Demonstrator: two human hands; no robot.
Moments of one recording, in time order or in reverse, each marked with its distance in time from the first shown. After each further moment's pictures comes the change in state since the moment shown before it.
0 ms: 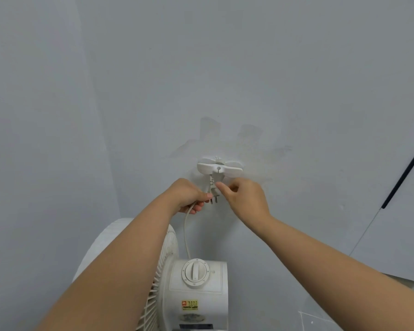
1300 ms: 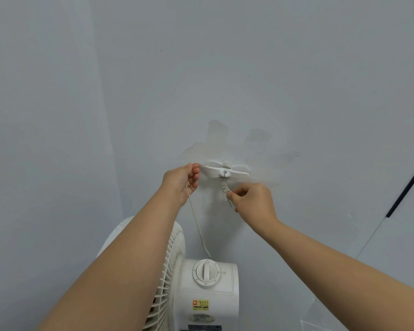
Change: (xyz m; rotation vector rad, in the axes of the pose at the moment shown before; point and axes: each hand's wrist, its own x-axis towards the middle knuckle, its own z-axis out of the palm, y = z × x) left_hand 0.017 0.009 -0.015 -0.887 0.234 0.051; right_hand 0.003 0.001 0.001 0.178 0.007 0.133
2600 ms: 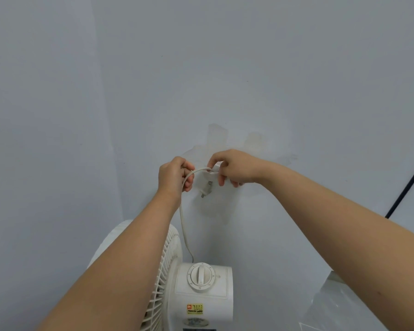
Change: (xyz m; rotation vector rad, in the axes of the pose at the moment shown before) left_hand -0.016 0.008 -0.004 0.115 0.021 0.313; right_hand 0.049 -0.080 -0.035 -0.329 -0.596 -0.216
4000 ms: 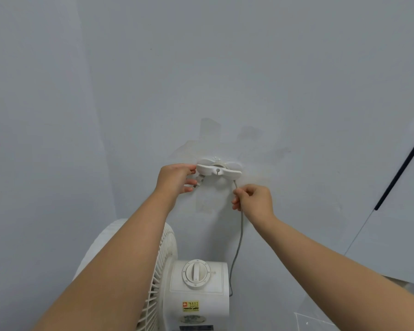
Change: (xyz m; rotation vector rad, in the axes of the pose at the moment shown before) left_hand -0.008 -0.002 0.007 0.252 -0.073 -0.126; right_hand -0.020 0.081 0.090 0.704 0.670 0.305
